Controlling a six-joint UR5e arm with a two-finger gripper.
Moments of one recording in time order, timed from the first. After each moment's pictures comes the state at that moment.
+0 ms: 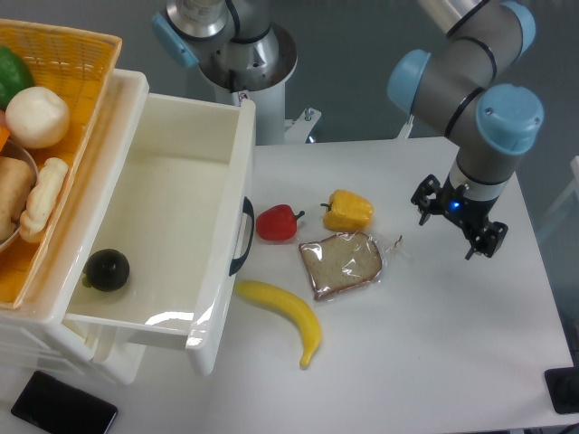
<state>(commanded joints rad) 2.78 -2.00 -1.51 -1.16 1.54 1.54</state>
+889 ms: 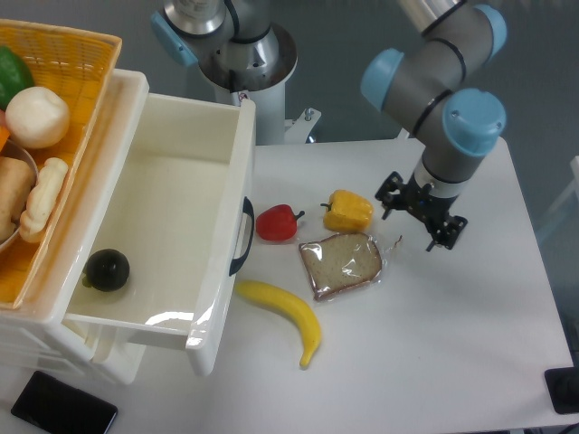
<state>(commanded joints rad) 2.71 -1.90 -1.66 -1.16 1.40 1.22</state>
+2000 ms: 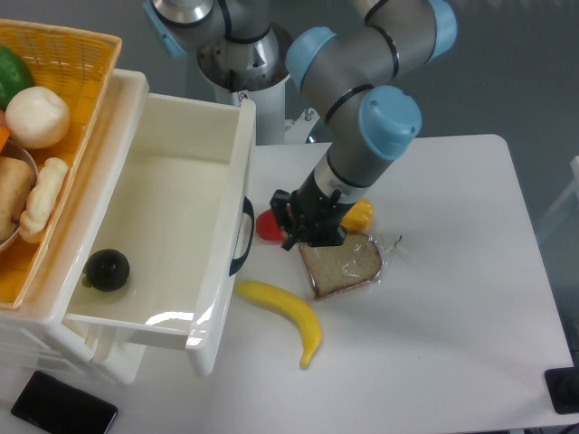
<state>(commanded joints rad) 2.55 -1.85 -1.63 -1.41 1.14 0.96</state>
